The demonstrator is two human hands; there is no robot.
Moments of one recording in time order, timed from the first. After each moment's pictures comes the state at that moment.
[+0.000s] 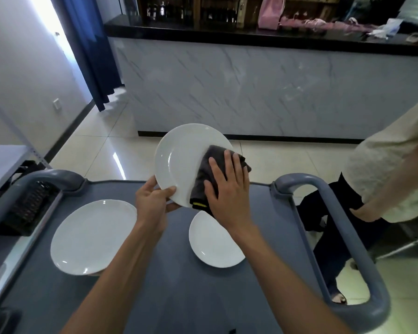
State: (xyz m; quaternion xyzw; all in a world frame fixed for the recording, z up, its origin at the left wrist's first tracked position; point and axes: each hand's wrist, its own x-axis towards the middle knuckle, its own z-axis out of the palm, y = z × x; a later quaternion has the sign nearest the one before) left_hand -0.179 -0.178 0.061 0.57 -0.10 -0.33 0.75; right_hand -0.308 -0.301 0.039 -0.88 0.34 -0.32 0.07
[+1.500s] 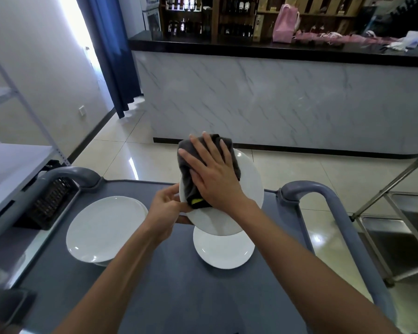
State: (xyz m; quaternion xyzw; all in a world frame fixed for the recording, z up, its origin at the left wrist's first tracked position) left_hand -0.204 -0.158 0.072 0.60 -0.24 -0.40 0.65; right_hand -0.278 -0.310 0.084 -0.94 0.10 -0.33 -0.03
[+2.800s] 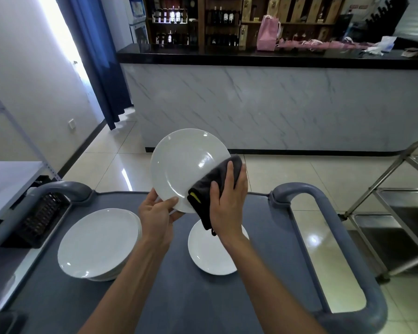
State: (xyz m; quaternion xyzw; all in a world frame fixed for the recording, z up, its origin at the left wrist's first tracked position) left_hand -0.216 -0.171 0.071 0.50 -0.08 -0.30 0.81; right_hand -0.315 -0.281 0.051 -0.77 0.40 -0.41 0.30
